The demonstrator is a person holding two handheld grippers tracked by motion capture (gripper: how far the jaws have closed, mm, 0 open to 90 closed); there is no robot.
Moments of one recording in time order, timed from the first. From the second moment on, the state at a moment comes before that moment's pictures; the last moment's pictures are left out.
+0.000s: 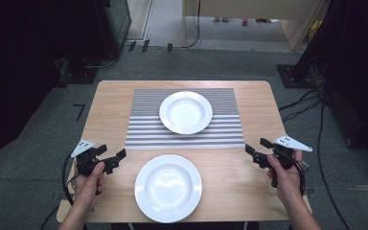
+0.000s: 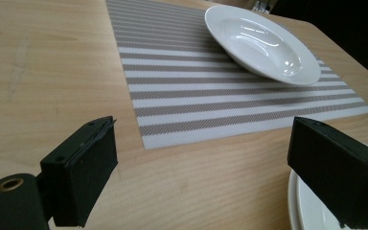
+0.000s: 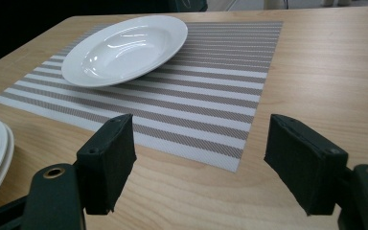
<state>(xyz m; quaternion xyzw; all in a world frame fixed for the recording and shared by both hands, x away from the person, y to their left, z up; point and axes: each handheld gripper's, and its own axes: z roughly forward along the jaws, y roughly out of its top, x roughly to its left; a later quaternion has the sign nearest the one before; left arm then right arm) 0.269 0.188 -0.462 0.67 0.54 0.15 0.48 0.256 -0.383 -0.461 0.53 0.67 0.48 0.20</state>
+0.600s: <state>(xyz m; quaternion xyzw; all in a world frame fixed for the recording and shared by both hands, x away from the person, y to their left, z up) 0.221 0.229 -0.493 0.67 0.58 0.17 0.43 0.204 -0.416 -0.501 0.55 0.67 0.45 0.19</state>
